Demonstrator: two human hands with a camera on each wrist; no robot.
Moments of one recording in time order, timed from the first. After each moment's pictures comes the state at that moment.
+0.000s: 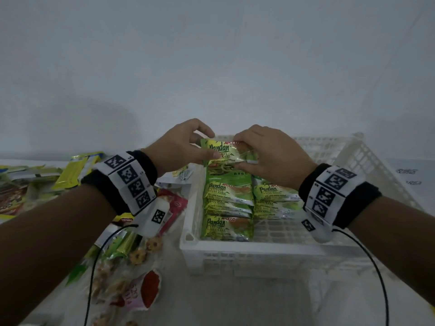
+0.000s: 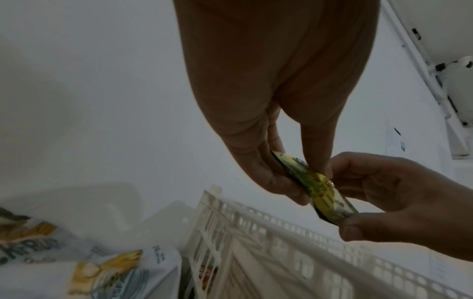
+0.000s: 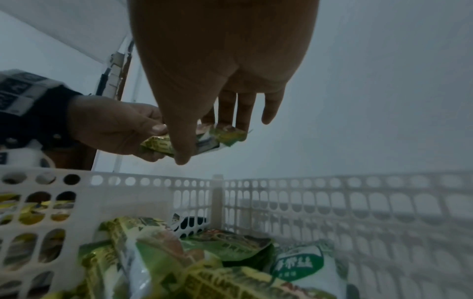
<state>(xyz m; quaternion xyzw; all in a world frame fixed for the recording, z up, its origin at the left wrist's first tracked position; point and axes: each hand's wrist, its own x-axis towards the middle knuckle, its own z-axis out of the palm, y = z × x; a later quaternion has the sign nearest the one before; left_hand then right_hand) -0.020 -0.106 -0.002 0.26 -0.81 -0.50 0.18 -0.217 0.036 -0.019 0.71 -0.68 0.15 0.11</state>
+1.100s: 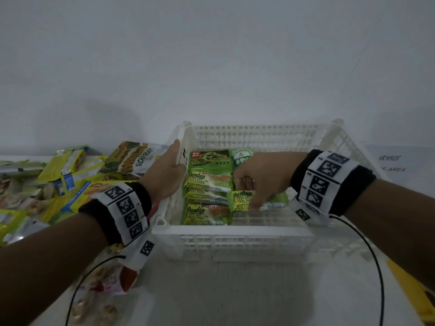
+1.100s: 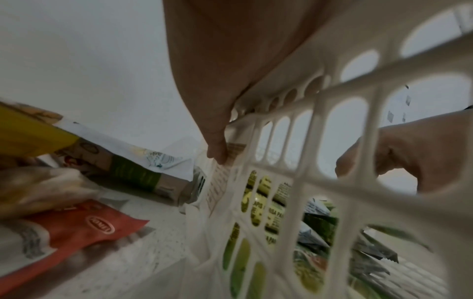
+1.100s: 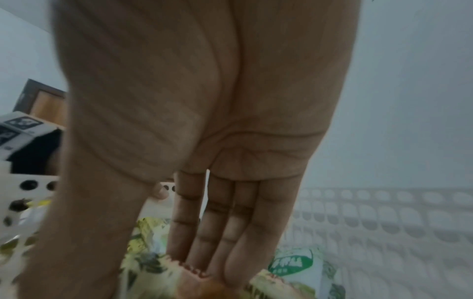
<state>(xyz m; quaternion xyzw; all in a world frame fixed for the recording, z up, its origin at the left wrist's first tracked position) -0.022 -0.061 -0.065 0.39 -0.83 -0.39 0.13 -0.227 0.074 -0.019 0.68 -0.70 -0.11 -0.21</state>
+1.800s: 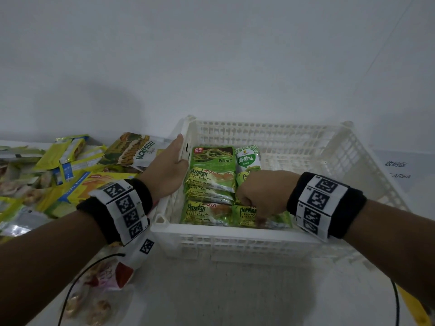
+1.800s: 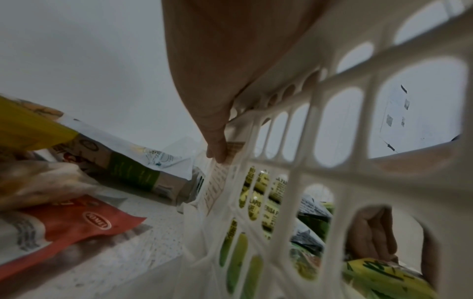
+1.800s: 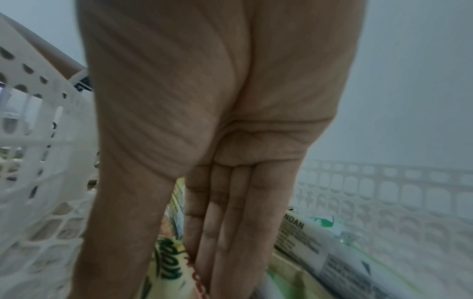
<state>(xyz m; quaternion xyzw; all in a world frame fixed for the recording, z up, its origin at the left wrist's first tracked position) -0.021 -0.065 -0.072 0.38 -0.82 -0.41 0.14 -0.210 0.074 -0.054 0.71 -0.64 -0.26 -0.12</state>
